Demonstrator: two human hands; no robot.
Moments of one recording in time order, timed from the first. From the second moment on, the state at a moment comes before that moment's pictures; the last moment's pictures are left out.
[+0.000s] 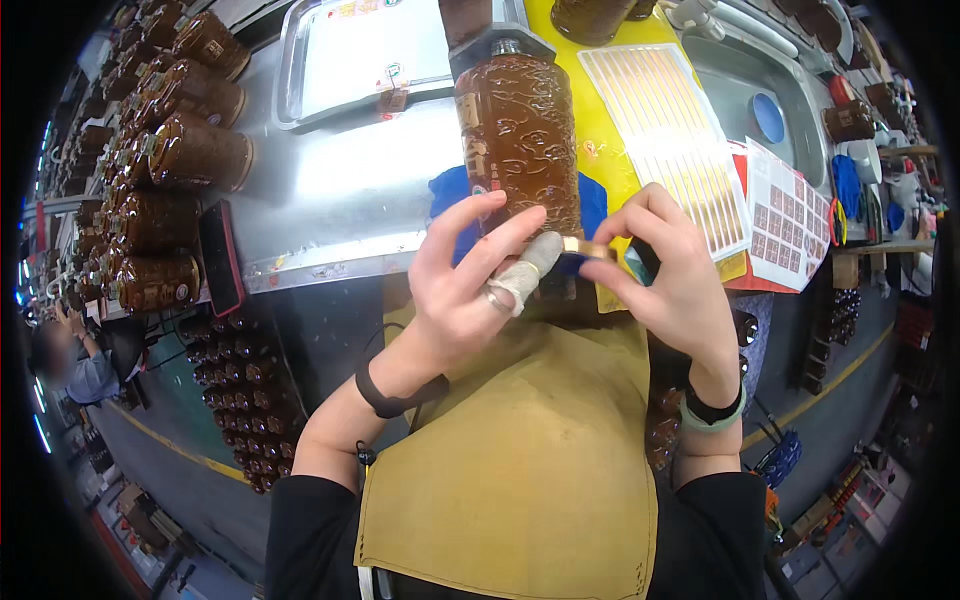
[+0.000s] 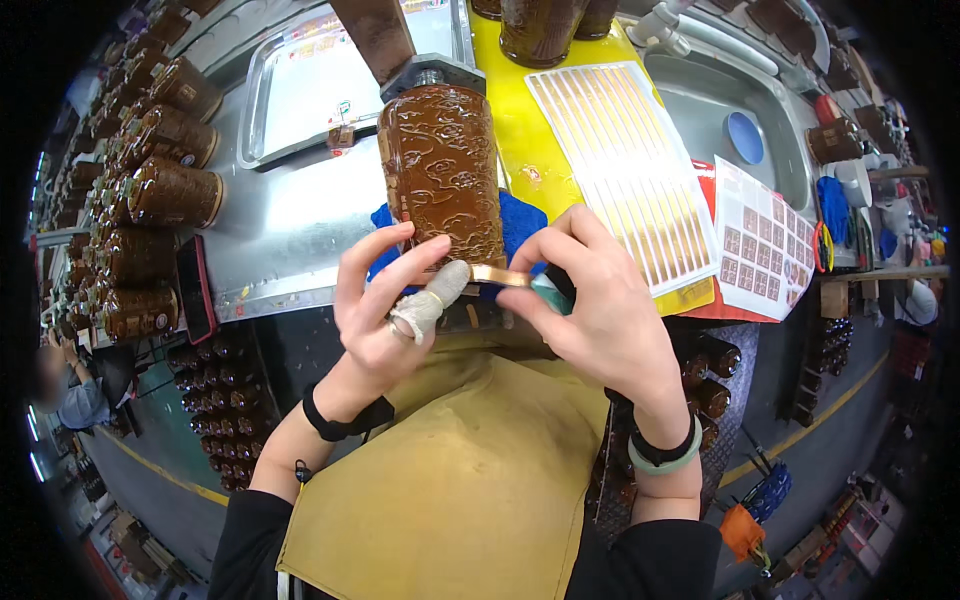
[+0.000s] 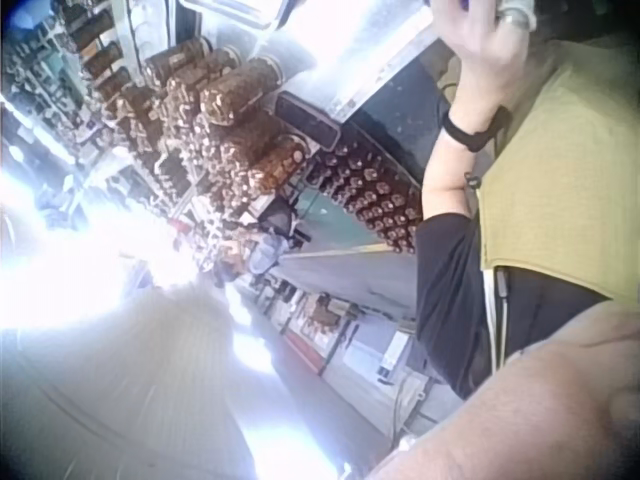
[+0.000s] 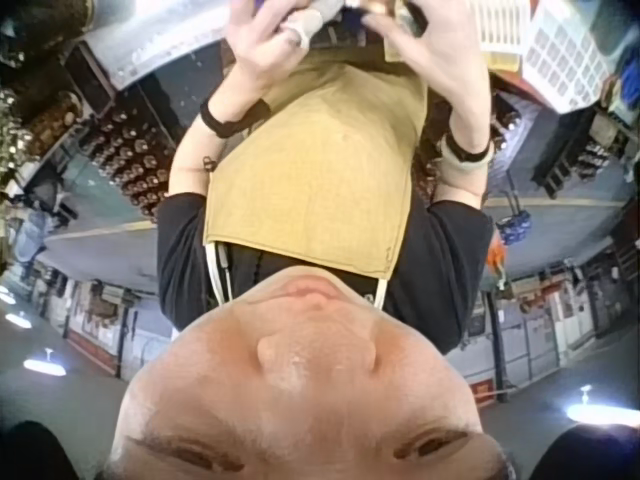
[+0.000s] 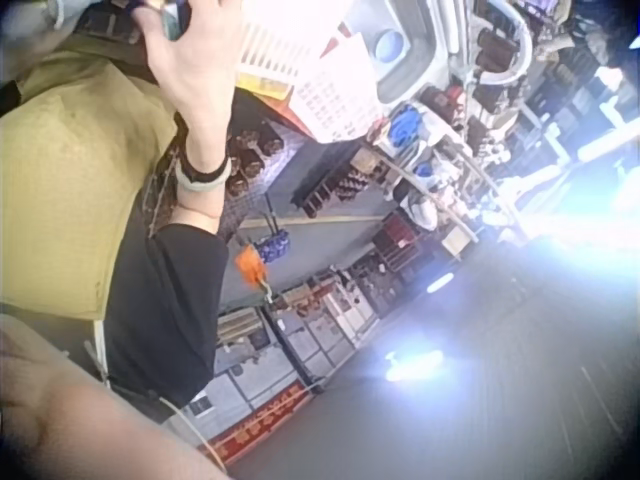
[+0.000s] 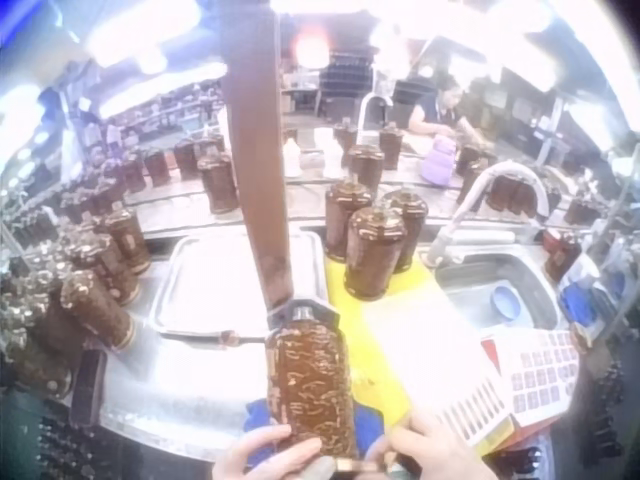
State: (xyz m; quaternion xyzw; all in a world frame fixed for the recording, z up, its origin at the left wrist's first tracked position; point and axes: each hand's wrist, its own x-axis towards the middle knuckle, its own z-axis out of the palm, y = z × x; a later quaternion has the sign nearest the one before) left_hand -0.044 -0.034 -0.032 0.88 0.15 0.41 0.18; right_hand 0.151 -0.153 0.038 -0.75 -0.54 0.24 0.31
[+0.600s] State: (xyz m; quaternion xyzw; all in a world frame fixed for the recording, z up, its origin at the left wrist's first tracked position) left_hand -0.052 -0.035 -0.045 0.86 0.17 0.46 0.12; right_hand 0.162 -0.154 0.020 -0.69 -0.47 0.37 0.41
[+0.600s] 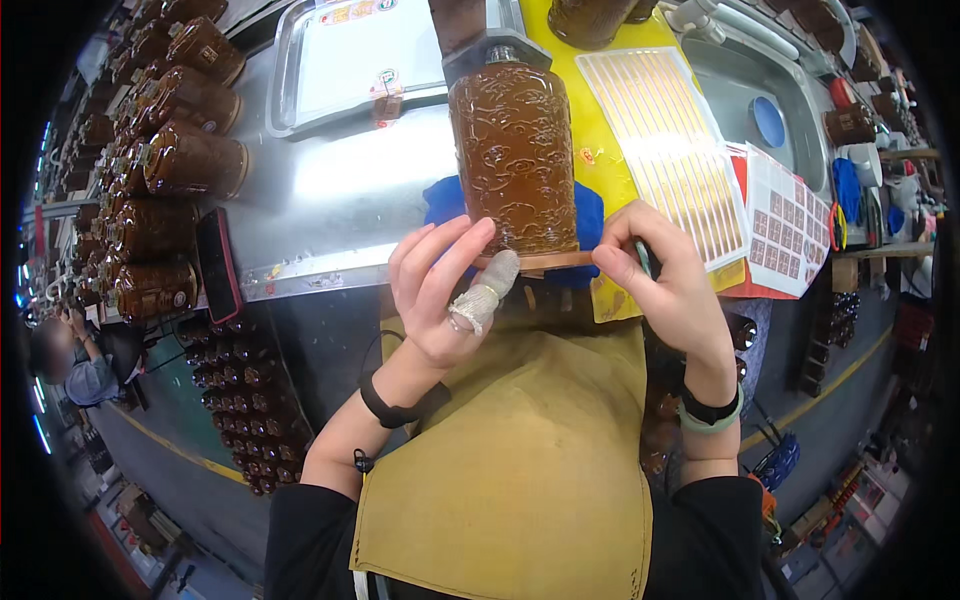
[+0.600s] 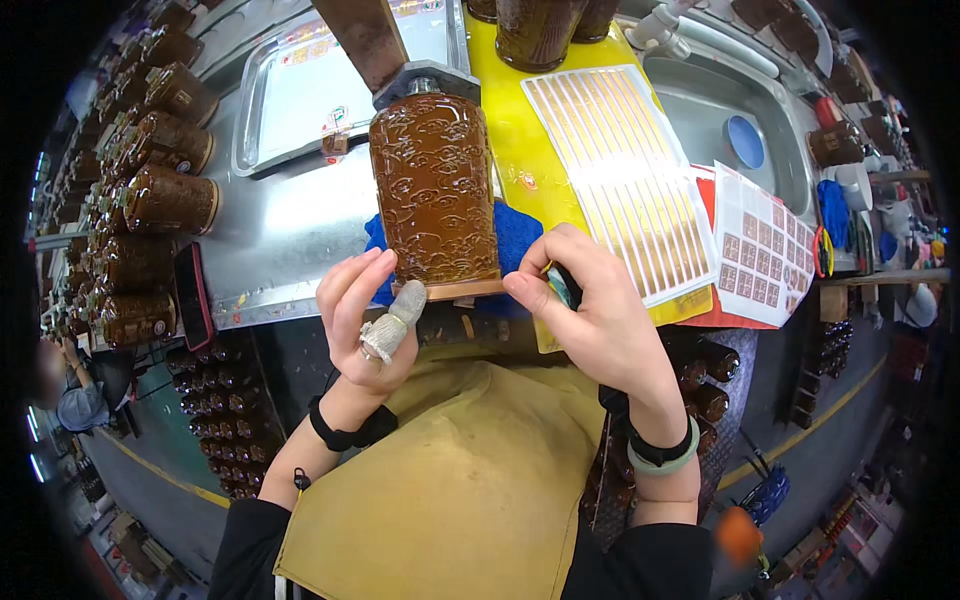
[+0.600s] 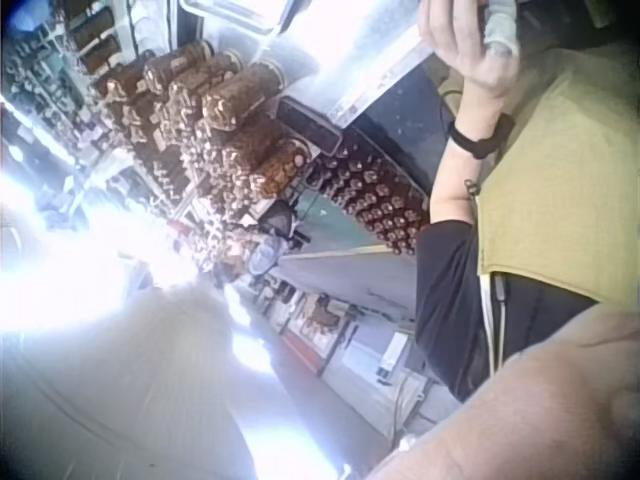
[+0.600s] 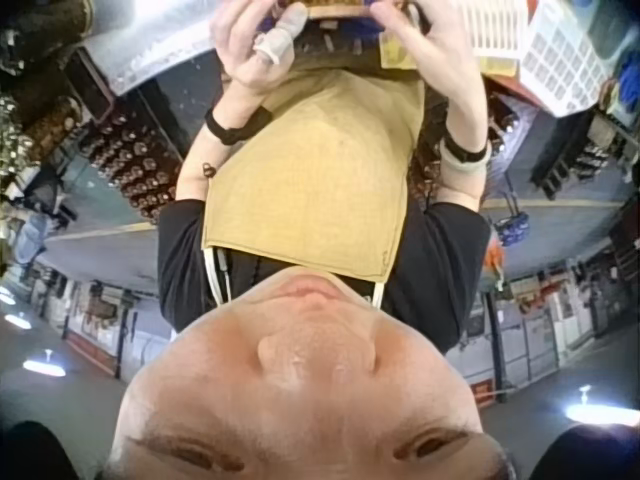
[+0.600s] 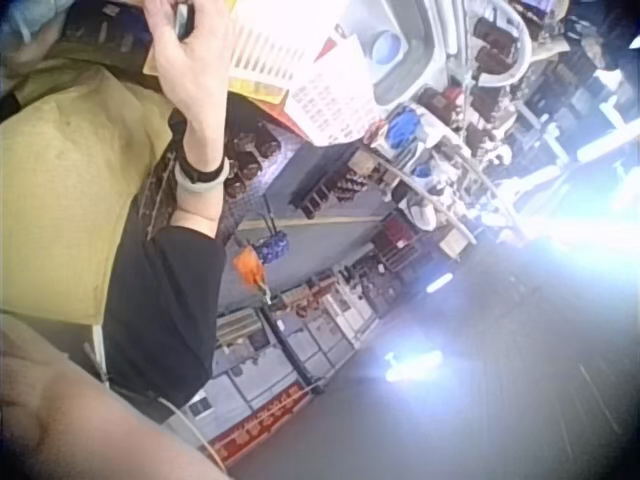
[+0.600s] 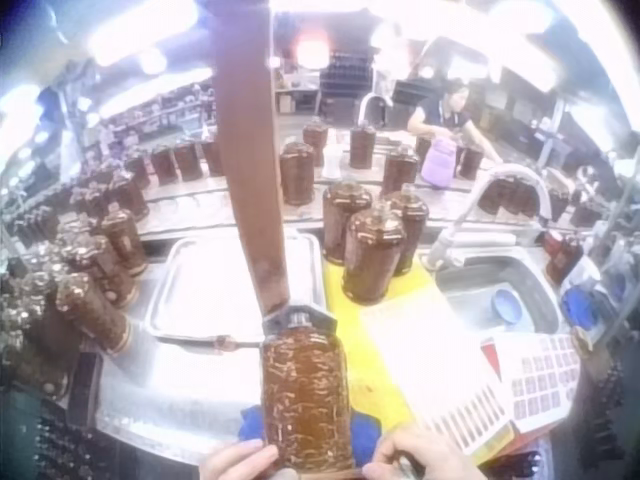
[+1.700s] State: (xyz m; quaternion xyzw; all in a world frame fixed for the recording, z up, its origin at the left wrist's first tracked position) left_hand -0.051 -0.030 -0.042 0.86 0.15 0.48 0.11; right_hand 0.157 -0.149 0.025 -0.68 -0.48 0.35 0.43
